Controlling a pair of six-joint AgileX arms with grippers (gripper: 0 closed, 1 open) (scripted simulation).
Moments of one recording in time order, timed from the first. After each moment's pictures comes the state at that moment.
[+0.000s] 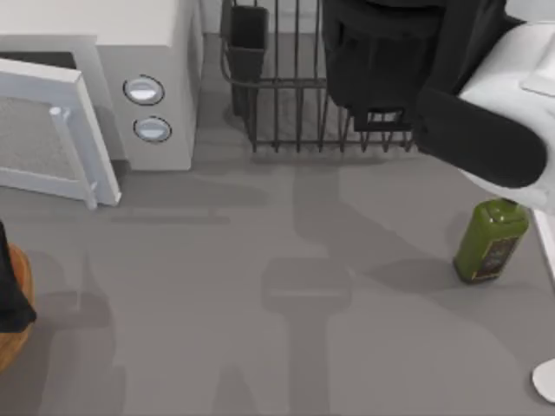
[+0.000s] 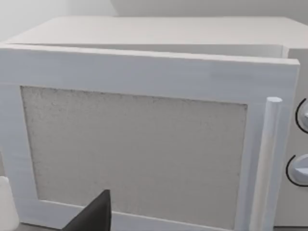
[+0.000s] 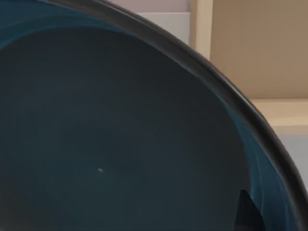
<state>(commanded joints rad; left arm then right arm) 0.00 0.00 0.00 0.00 0.00 0.00 0.95 1.59 1.43 0.13 0.98 0.03</state>
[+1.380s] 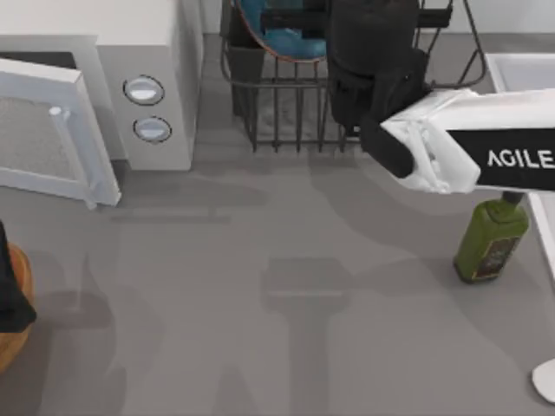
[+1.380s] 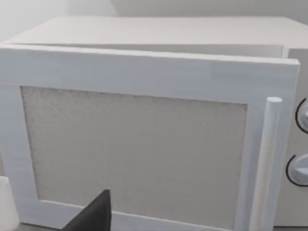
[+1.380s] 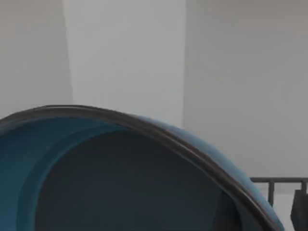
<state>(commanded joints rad) 0.00 0.00 0.00 0.00 0.00 0.00 0.63 2.04 1.33 0.70 0.67 0.02</state>
